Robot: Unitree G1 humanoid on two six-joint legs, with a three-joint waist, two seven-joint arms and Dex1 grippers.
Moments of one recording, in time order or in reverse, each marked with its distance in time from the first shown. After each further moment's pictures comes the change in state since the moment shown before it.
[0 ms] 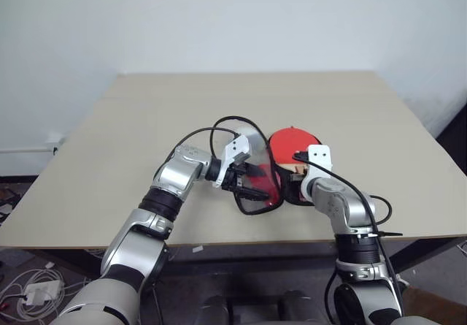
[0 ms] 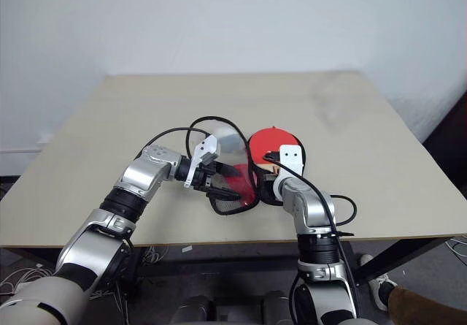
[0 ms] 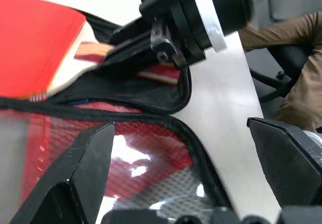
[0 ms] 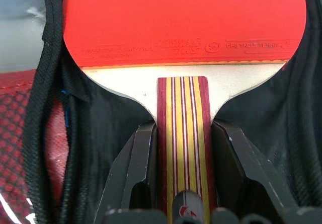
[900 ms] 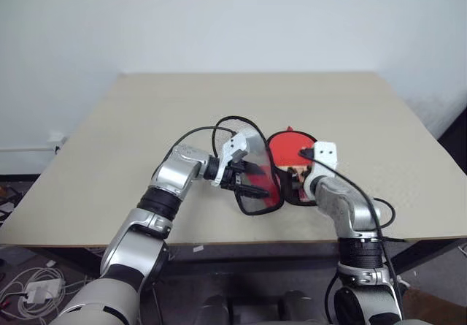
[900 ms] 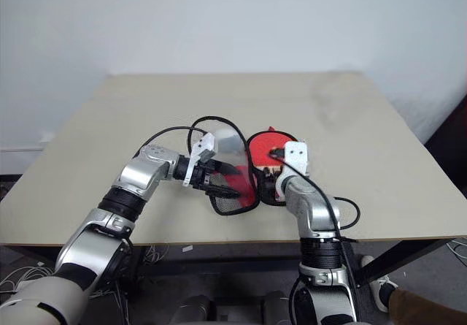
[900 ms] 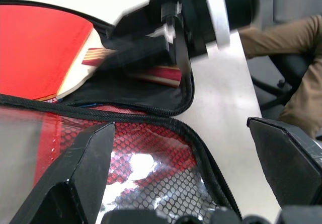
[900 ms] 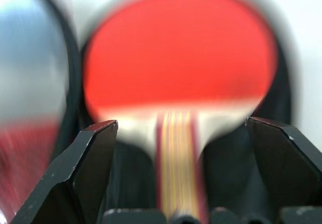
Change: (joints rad) left arm -0.005 0.002 0.035 0.000 -0.024 0.041 0.003; right arm 0.003 -0.001 -0.125 -0.090 0.044 -0.142 0.032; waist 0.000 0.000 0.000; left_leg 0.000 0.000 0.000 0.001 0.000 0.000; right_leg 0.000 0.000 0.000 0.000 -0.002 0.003
